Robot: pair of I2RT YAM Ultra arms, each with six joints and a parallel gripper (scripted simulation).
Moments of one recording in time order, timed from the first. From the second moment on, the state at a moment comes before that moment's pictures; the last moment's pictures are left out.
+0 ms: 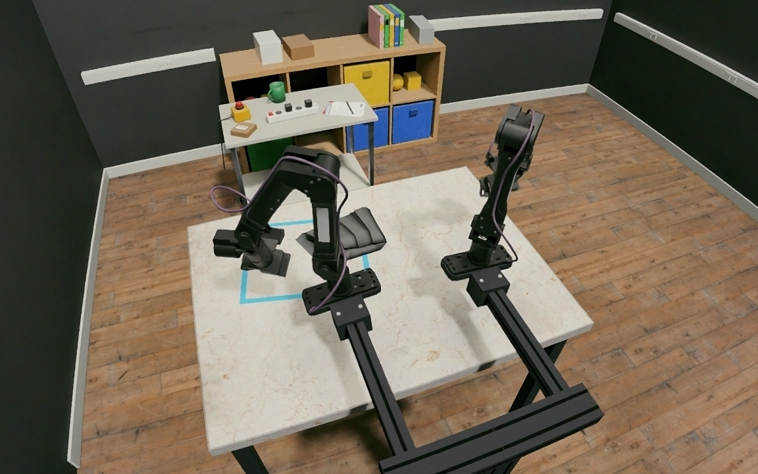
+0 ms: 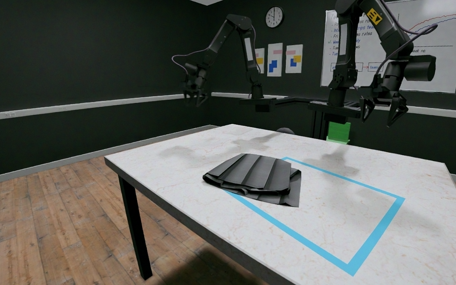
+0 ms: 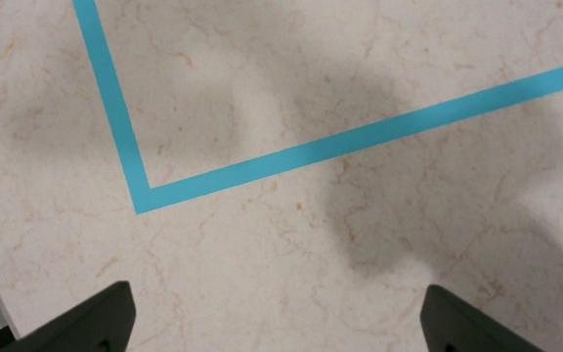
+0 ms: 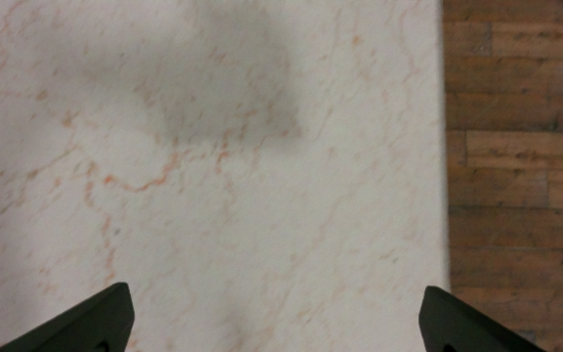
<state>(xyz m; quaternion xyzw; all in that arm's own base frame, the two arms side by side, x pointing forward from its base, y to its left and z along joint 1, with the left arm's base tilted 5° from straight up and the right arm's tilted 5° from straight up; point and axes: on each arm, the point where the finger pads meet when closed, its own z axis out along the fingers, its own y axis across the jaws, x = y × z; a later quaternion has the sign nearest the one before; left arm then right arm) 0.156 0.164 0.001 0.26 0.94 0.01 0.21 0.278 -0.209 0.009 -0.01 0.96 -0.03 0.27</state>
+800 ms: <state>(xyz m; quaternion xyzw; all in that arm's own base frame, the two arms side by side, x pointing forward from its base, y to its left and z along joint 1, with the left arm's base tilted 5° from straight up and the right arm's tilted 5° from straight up) 0.166 0.174 0.006 0.03 0.96 0.04 0.27 0.193 -0.088 -0.006 -0.02 0.96 -0.04 0.27</state>
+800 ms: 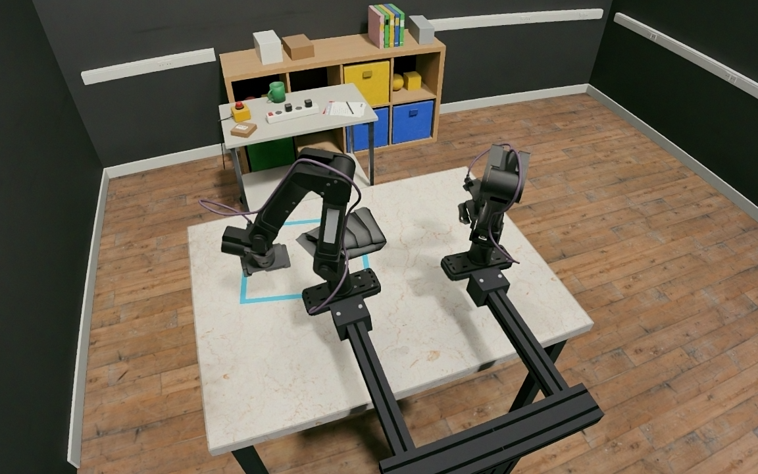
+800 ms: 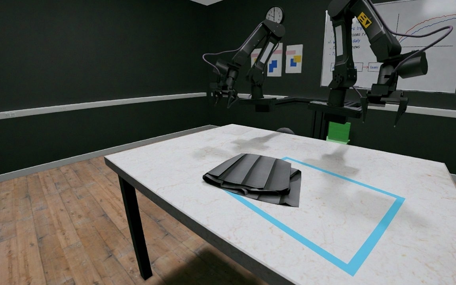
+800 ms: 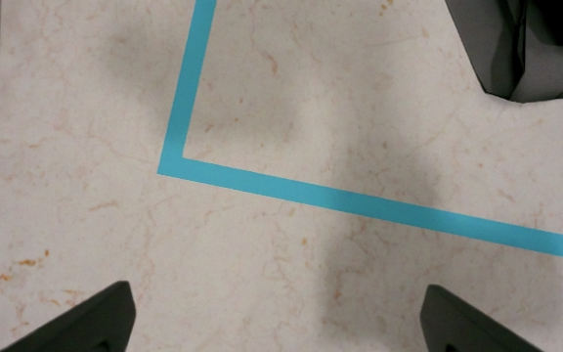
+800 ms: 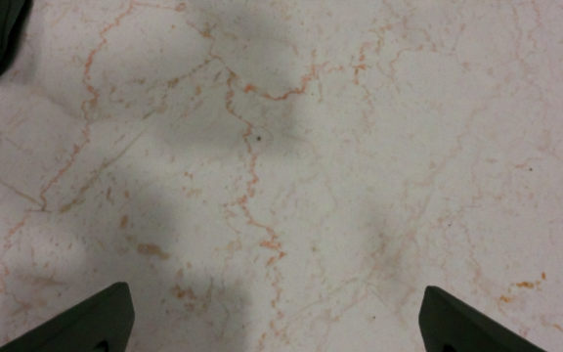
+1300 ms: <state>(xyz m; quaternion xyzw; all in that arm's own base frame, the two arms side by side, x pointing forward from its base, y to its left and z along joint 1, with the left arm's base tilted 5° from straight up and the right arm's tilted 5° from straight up) 0.166 0.175 0.006 0.02 0.96 0.04 0.27 0.264 -0.024 -0.028 -0.06 0.98 0.01 0.21</state>
